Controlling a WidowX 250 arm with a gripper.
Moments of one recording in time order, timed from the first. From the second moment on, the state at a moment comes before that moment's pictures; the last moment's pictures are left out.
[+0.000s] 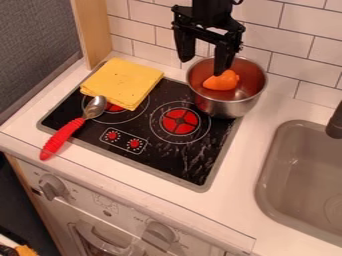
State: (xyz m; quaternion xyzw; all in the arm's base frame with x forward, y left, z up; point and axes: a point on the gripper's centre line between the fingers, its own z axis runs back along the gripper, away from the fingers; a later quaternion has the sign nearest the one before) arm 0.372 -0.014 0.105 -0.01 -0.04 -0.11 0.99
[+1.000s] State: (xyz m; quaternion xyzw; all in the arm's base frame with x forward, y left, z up) arm 0.294 0.095 0.068 0.07 0.05 -0.07 0.99
